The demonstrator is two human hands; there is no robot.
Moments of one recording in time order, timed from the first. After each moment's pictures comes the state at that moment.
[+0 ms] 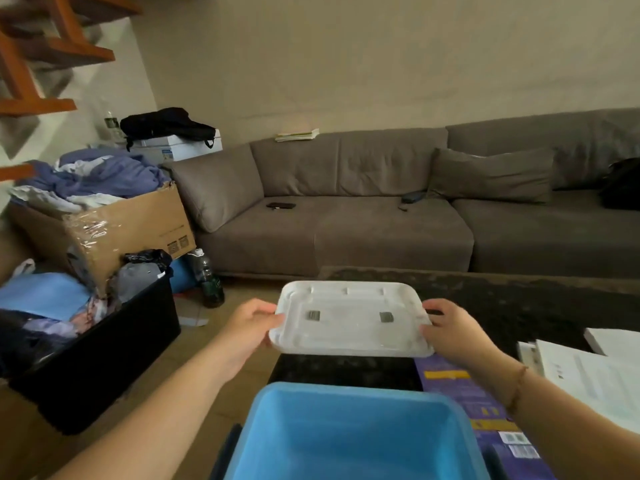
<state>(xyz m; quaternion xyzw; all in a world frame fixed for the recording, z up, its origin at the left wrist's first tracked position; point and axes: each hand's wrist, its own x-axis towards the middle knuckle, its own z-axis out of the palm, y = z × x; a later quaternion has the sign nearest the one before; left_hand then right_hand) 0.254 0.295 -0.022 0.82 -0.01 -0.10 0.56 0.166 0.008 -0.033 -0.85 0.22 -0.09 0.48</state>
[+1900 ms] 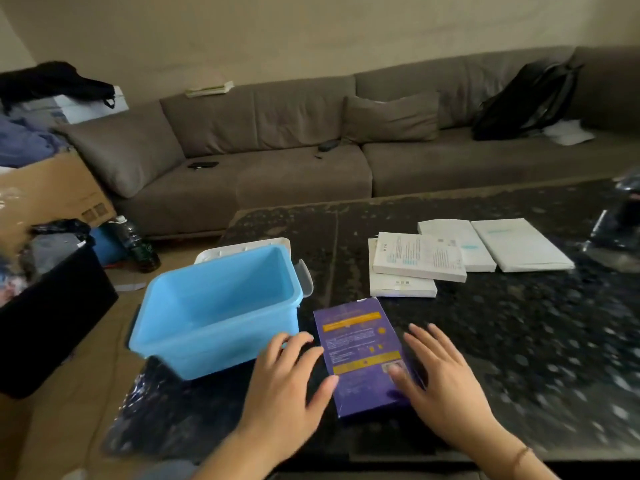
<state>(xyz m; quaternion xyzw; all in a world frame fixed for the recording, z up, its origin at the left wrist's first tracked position) -0.042 0.176 -0.113 0.89 -0.40 0.11 0.15 -0.141 -0.048 -0.141 -0.96 0.15 -0.11 0.23</state>
